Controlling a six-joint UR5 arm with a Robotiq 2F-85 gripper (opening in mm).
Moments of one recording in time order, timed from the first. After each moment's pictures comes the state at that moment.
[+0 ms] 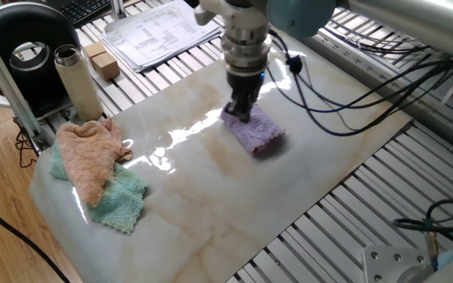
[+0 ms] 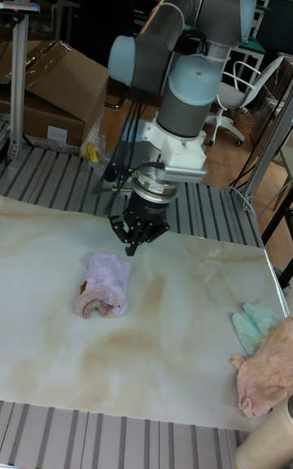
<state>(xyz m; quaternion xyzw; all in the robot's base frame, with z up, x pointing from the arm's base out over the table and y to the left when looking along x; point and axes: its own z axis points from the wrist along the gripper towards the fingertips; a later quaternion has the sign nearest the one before) 0.491 -0.006 0.091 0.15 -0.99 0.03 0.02</state>
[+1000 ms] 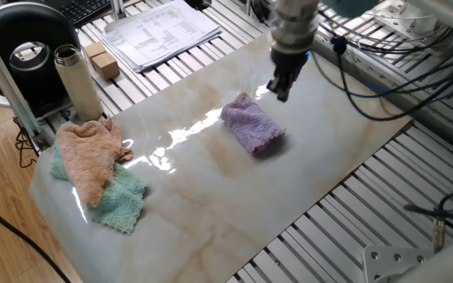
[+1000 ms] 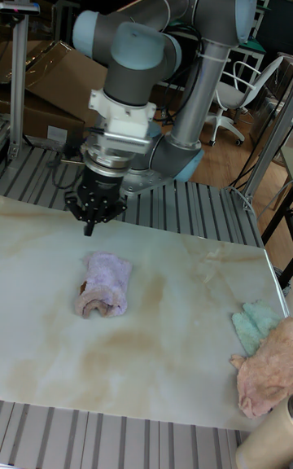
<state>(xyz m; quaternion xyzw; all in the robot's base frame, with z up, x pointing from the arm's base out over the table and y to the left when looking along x) 0.481 -0.100 0.112 0.10 -0.99 0.03 0.00</state>
